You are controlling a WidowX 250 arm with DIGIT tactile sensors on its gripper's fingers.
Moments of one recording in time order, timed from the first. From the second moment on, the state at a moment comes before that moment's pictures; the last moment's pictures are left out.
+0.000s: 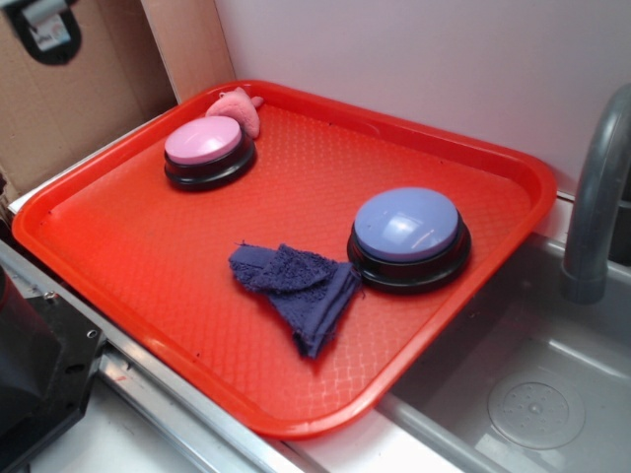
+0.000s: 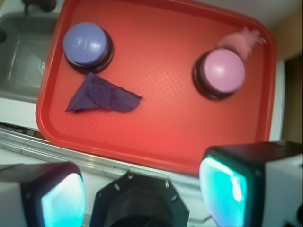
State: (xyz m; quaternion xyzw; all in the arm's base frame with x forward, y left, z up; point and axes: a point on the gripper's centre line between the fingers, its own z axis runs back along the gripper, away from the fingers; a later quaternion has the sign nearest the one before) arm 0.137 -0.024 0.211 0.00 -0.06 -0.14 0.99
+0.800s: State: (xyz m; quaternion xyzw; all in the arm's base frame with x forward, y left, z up) arm 0.181 -0.059 0.113 -0.09 -0.12 -0.55 0.82
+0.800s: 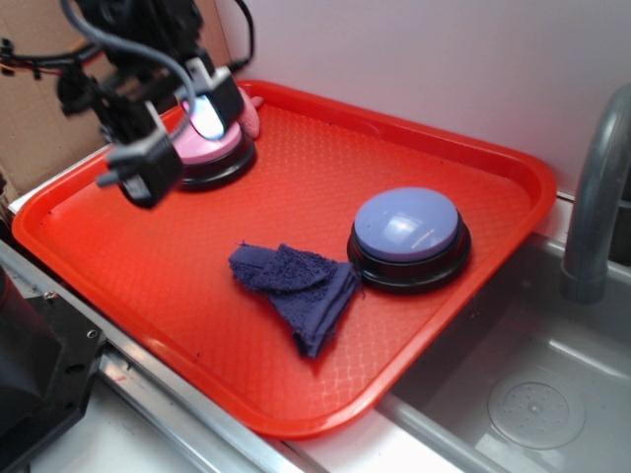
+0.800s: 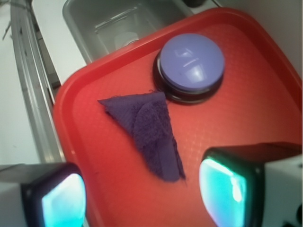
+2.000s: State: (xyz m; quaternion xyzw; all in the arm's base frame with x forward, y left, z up) arm 0.200 -0.078 0.012 -0.06 -0.13 -0.63 0.77
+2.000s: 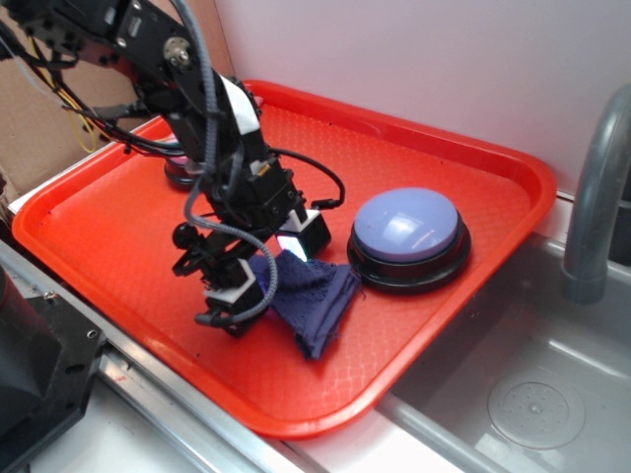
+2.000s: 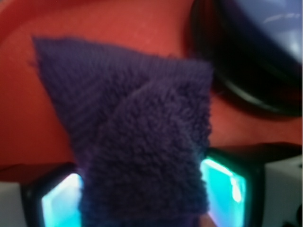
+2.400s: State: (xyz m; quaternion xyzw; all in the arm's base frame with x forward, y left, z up) arm 0.205 -0.076 0.010 -0.06 -0.13 -0.63 0.76
